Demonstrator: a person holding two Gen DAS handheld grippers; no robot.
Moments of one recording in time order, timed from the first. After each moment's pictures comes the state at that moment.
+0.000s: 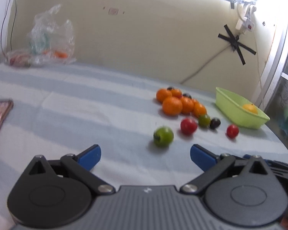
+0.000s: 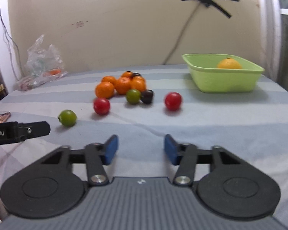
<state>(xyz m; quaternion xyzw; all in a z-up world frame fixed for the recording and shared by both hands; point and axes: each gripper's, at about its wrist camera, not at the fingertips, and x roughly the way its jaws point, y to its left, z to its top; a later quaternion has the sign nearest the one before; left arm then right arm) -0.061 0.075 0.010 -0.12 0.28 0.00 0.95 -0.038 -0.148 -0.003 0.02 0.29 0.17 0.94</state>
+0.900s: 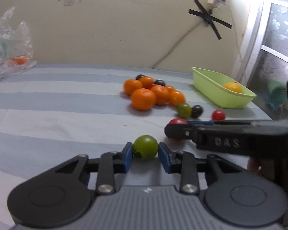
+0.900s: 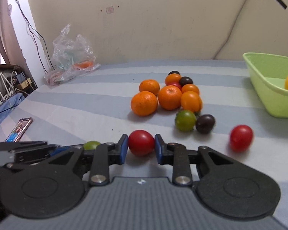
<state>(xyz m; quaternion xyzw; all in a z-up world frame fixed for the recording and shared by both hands) -0.013 0.052 0.003 -0.07 0.33 -0.10 0.94 0.026 -0.107 0.005 0.03 0.33 0.29 0.90</state>
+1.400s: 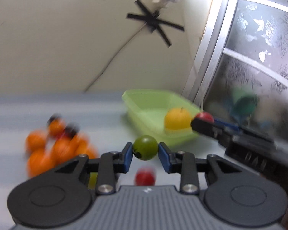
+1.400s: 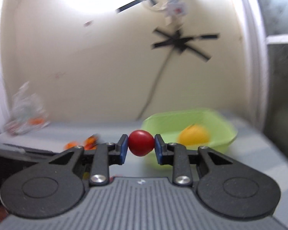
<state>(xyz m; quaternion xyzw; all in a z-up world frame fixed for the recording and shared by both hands) 0.090 -0.063 0.047 -0.07 0.30 -0.22 0.93 0.025 -0.240 0.054 0.04 0.16 0.14 0.98</state>
